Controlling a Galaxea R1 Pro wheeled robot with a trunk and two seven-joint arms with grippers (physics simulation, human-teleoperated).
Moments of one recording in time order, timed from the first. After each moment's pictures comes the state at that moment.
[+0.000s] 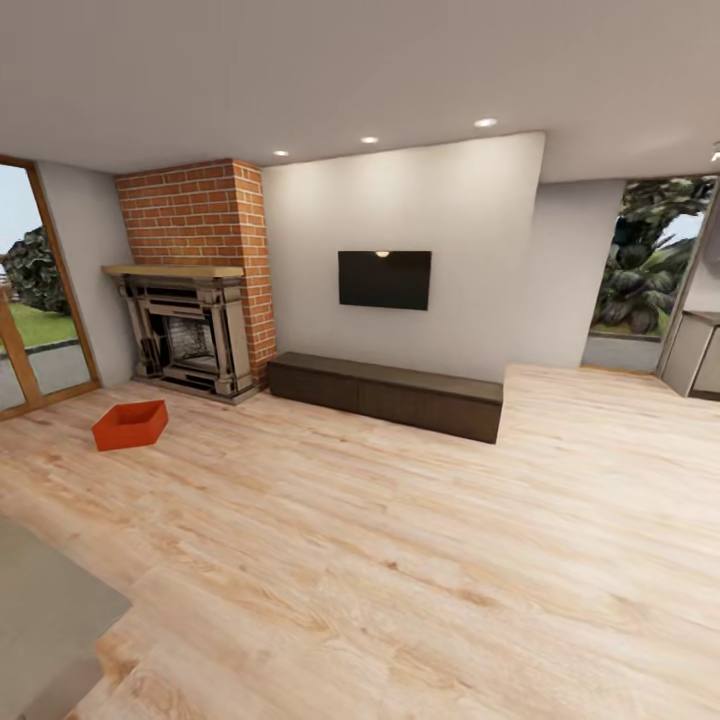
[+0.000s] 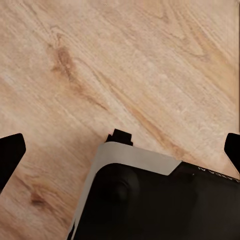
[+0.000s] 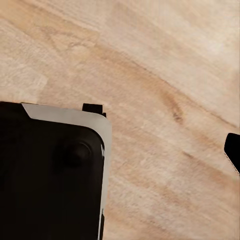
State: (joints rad) left arm -0.22 0.02 0.05 0.00 0.25 -0.08 0.10; right arm -0.11 -0.06 0.72 0.03 -0.60 -0.19 -0.02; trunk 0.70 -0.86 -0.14
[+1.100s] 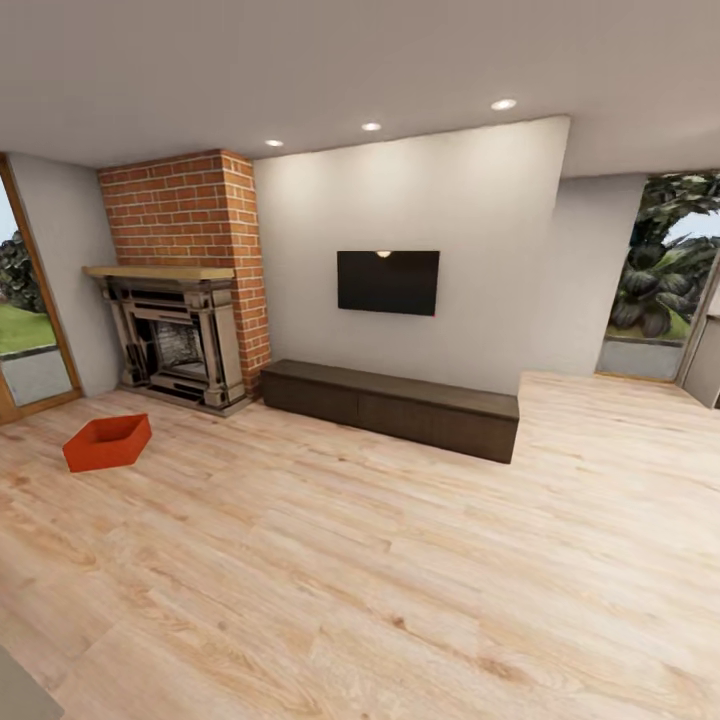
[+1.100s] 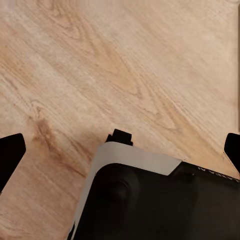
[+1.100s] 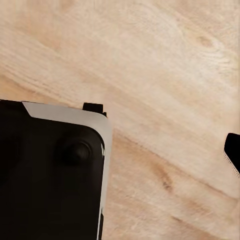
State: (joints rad) left arm -0.22 0.02 0.05 0.00 0.25 -0.08 0.10; right arm -0.11 -0.06 0.72 0.03 -0.60 -0.18 -0.02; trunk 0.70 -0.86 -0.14
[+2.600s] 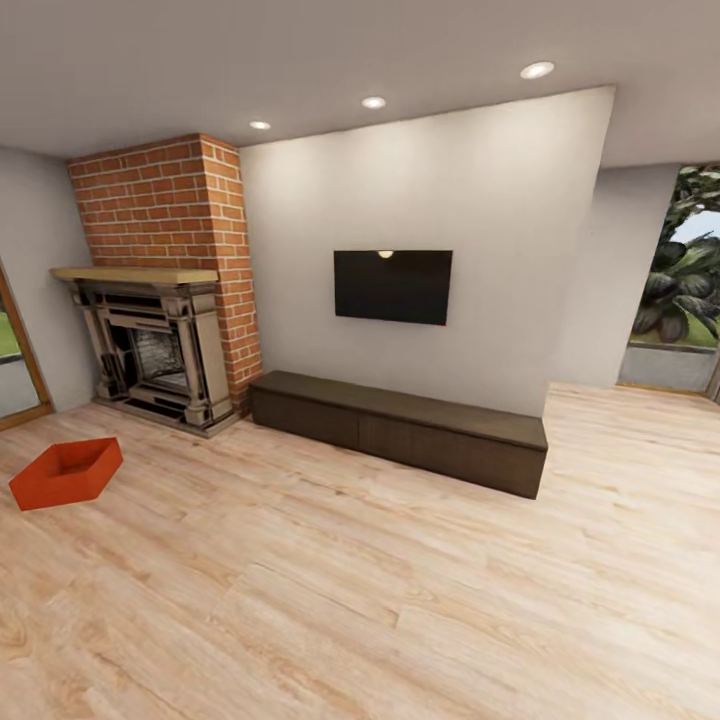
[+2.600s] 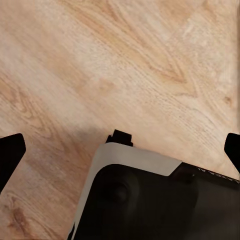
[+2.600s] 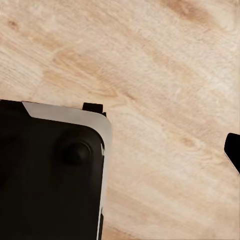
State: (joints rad) left arm -0.22 0.02 0.05 0.00 0.25 -0.08 0.10; right arm -0.11 -0.06 0.72 0.03 -0.60 -0.18 -0.02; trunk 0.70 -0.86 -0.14
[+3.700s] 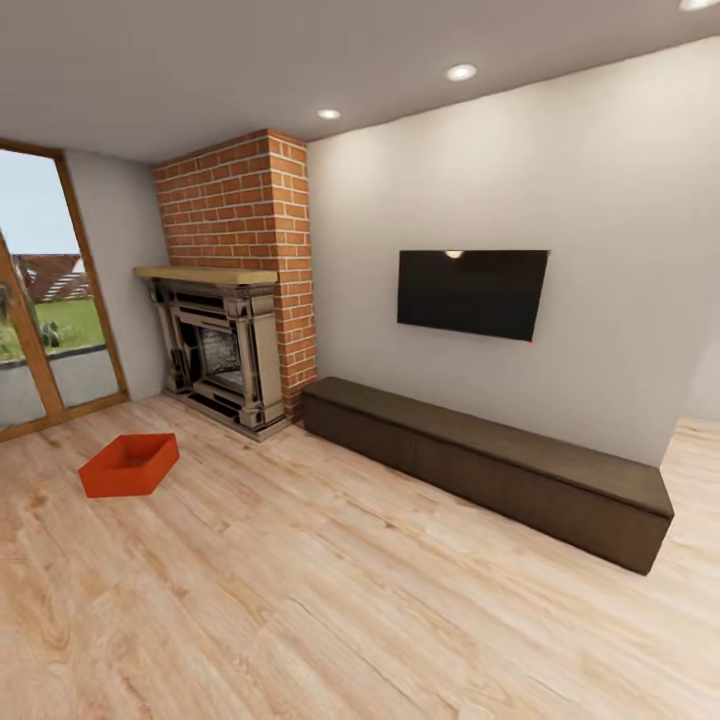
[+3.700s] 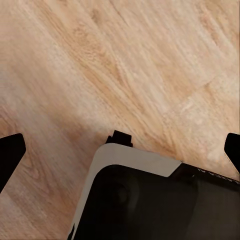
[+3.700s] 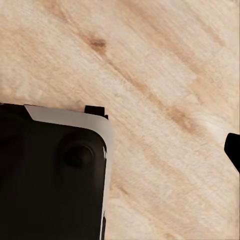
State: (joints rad) left arm -0.22 0.02 0.05 0.00 0.25 -0.09 0.10; right arm -0.11 -0.05 0.72 0.03 -0.60 -0.20 -0.02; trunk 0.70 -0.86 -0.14
